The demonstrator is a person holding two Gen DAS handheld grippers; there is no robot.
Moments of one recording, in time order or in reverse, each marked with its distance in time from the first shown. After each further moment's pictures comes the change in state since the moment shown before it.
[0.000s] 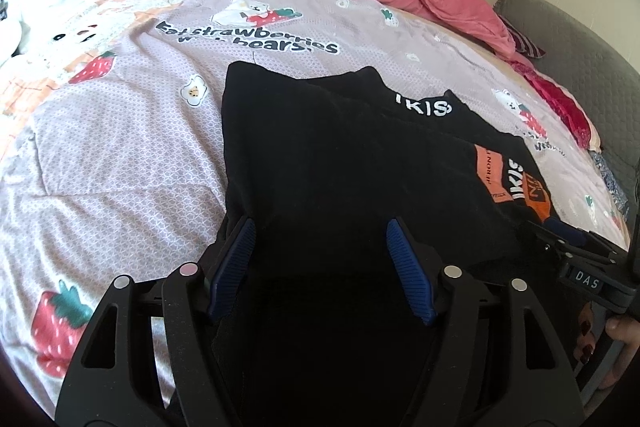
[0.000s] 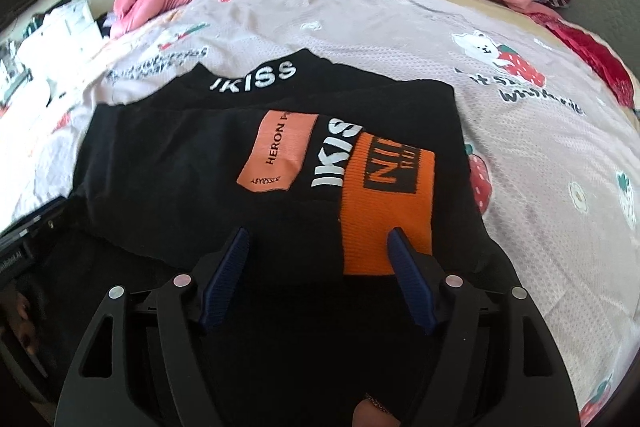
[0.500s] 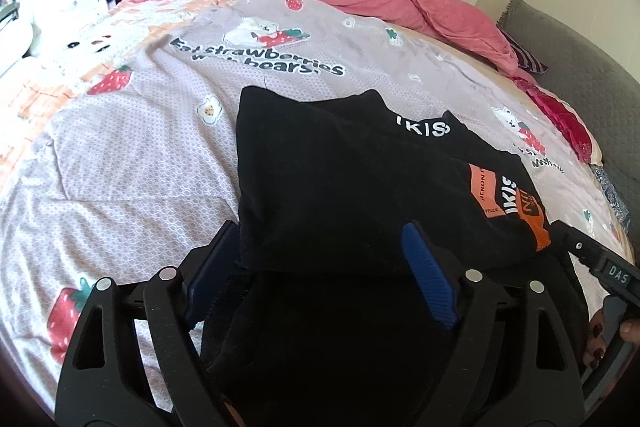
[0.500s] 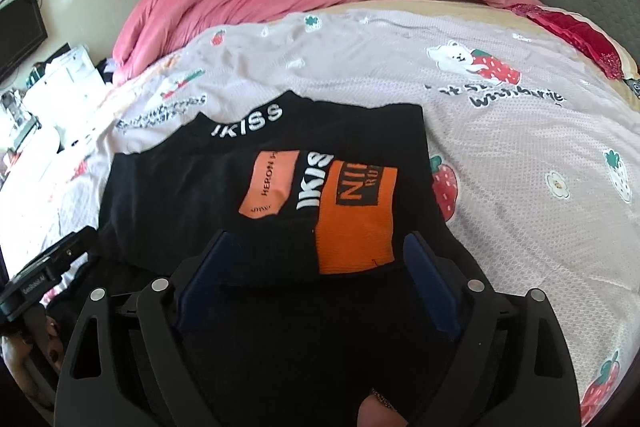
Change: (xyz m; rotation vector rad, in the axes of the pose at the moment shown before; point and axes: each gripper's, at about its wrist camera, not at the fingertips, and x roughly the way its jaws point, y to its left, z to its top) left arm -0.018 -0.001 0.005 -0.016 -0.059 0.023; right arm -0.037 -0.020 0.002 0.102 -0.099 0.043
